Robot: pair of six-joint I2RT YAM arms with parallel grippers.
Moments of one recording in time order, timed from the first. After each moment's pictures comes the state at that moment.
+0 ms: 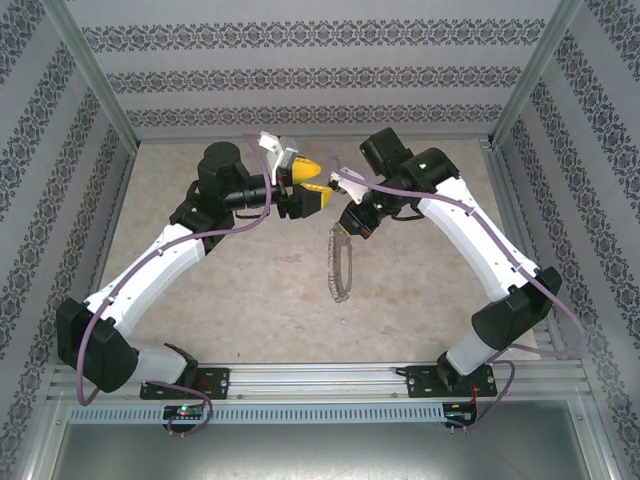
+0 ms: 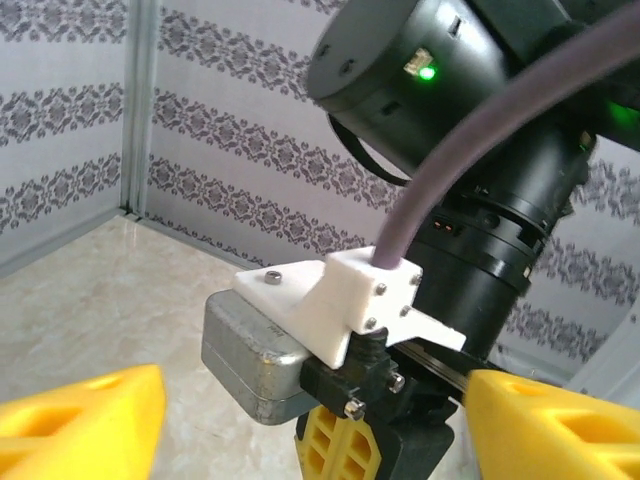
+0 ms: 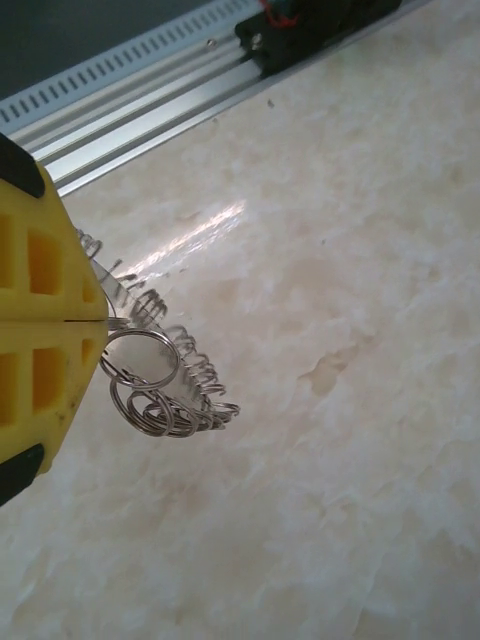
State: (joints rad) left arm -0.47 1.35 1.21 0.06 0.76 -0.22; right arm 0.55 1.61 1.78 -1.33 -0.40 -0.27
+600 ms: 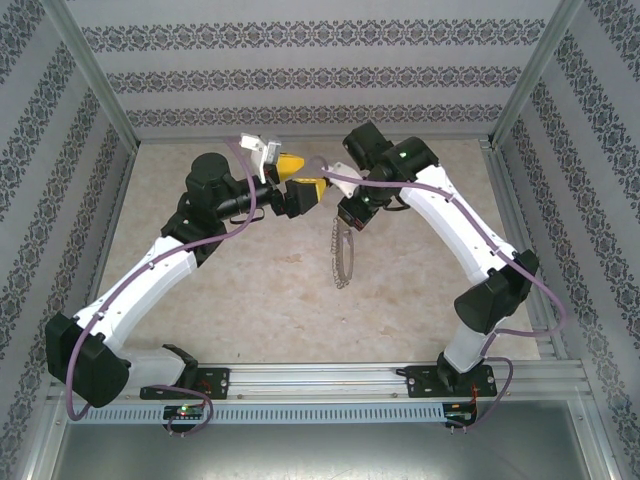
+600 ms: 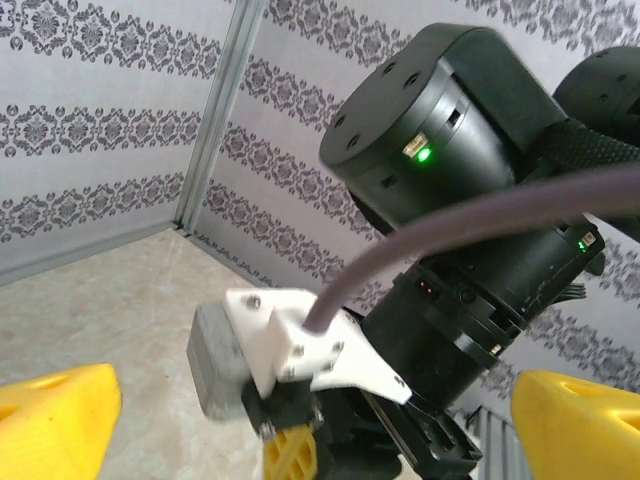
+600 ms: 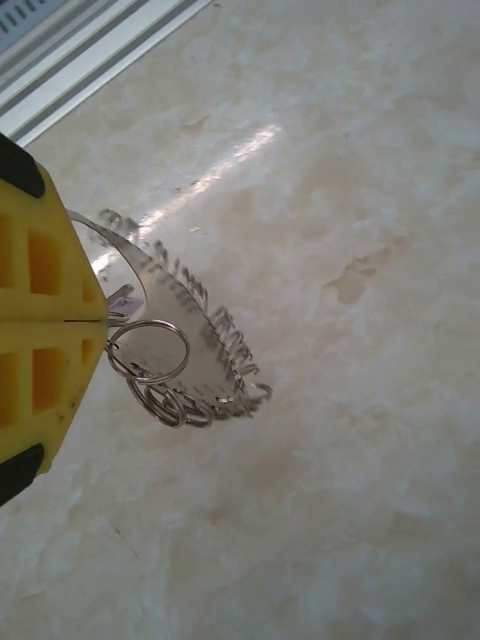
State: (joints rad) left arm -0.47 1.27 1.13 0.15 0.59 -0.42; right arm 0.56 1.74 1.93 -1.38 -0.21 -0.25
